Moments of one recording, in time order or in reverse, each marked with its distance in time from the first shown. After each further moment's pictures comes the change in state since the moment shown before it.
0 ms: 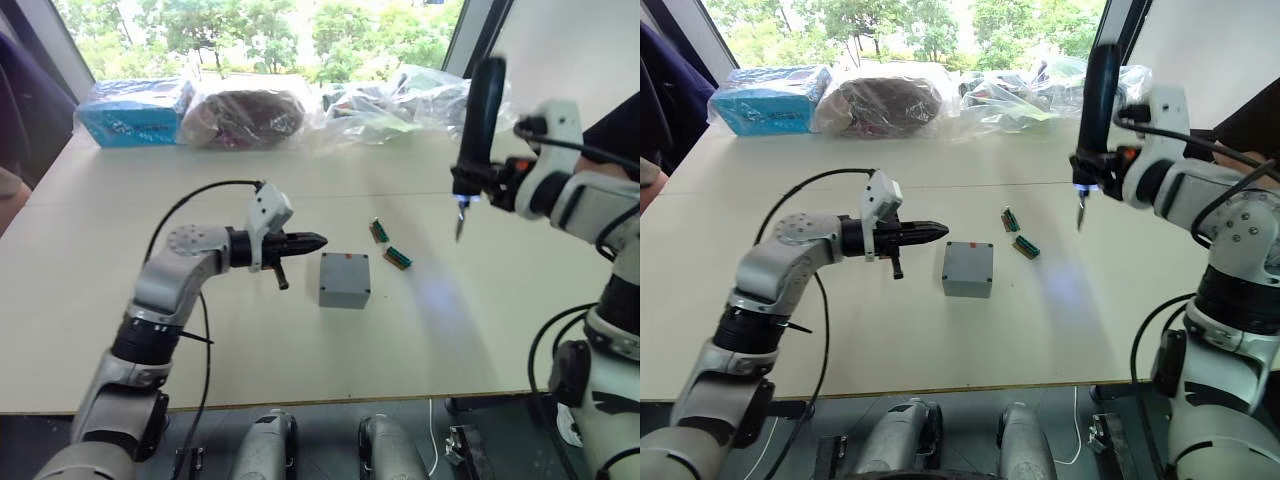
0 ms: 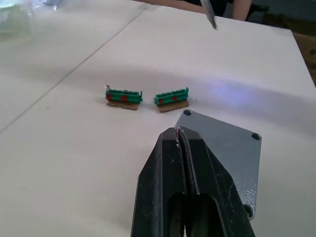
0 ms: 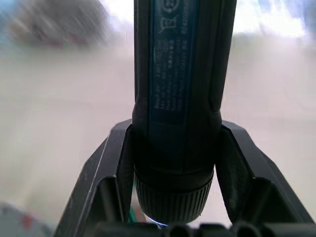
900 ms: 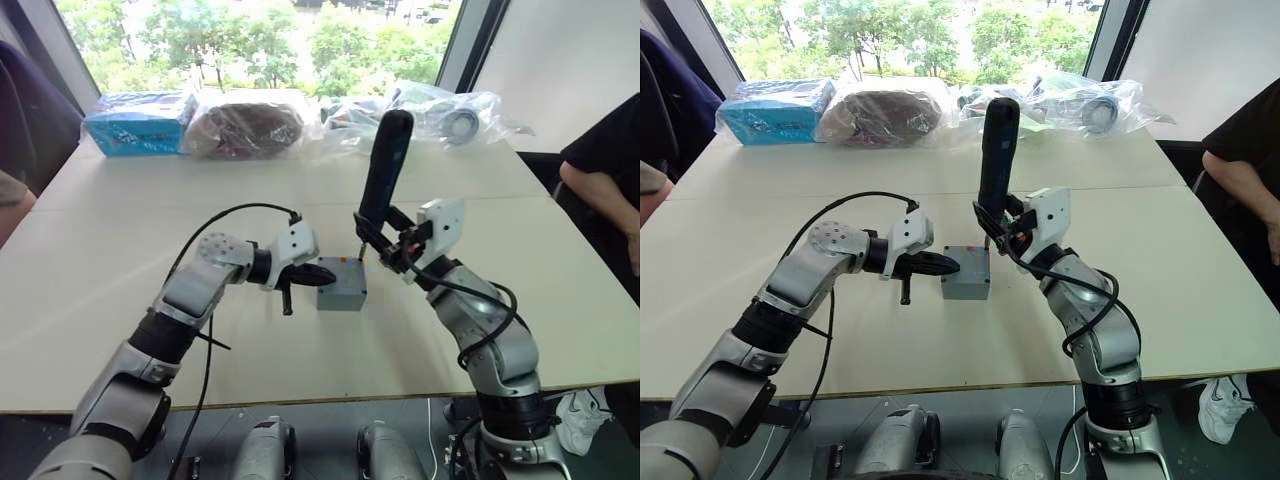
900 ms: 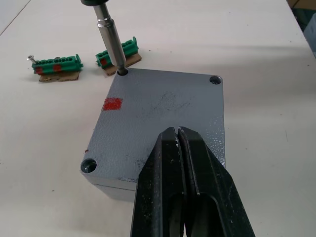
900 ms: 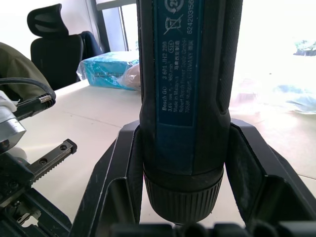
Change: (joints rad) left arm -0.036 -0.055 -0.211 0.187 0.210 -0.199 -0.065; right arm 0.488 0.453 0.384 -0.253 -0.357 -1.053 0.188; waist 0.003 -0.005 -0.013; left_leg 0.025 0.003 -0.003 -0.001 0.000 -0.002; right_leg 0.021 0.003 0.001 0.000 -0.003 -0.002
